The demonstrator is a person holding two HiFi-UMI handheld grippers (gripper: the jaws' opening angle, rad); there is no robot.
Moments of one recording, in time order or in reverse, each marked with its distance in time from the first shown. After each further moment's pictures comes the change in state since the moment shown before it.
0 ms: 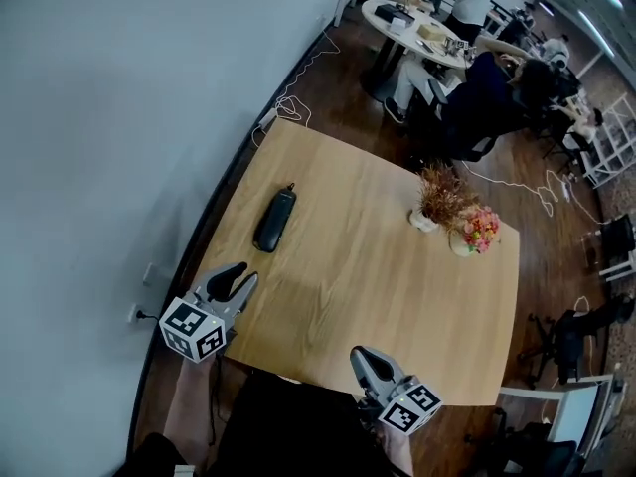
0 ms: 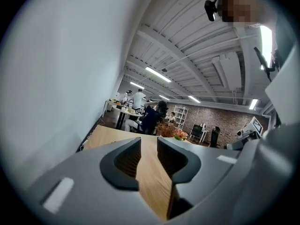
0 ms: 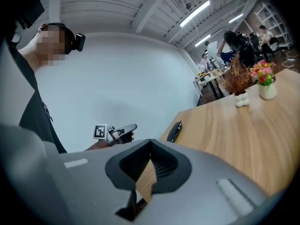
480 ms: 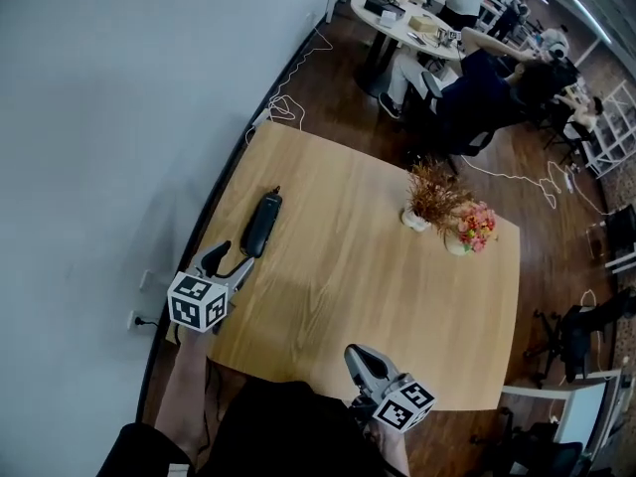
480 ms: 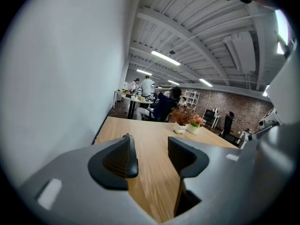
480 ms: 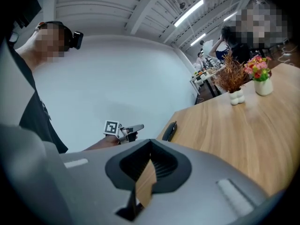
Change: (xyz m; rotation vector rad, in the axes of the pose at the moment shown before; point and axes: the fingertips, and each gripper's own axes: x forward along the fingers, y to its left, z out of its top) left arm 0.078 0.050 -0.029 0.057 0.197 0.137; right arm 0.004 -0.047 0.002 0.044 -0.020 -0.013
